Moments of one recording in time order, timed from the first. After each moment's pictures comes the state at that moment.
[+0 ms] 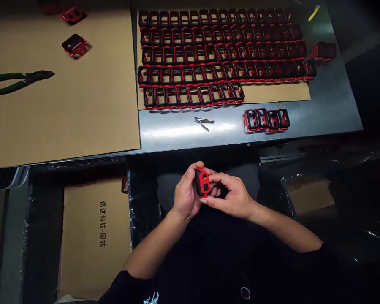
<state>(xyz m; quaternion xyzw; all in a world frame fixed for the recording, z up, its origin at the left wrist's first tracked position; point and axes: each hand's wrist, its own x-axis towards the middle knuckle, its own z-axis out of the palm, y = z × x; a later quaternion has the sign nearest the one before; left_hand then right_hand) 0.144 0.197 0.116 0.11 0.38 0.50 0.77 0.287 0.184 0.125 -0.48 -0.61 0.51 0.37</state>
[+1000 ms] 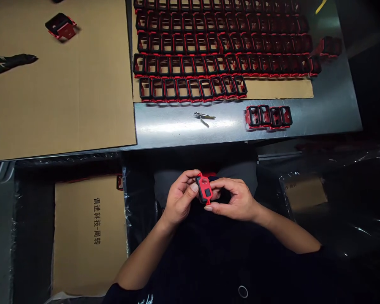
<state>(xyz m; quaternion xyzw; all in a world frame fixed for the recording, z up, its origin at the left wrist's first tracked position) 0.114 0.175 0.097 0.30 0.43 0.46 0.72 0.299 0.177 0.128 -0.43 -0.64 0.51 0.38</state>
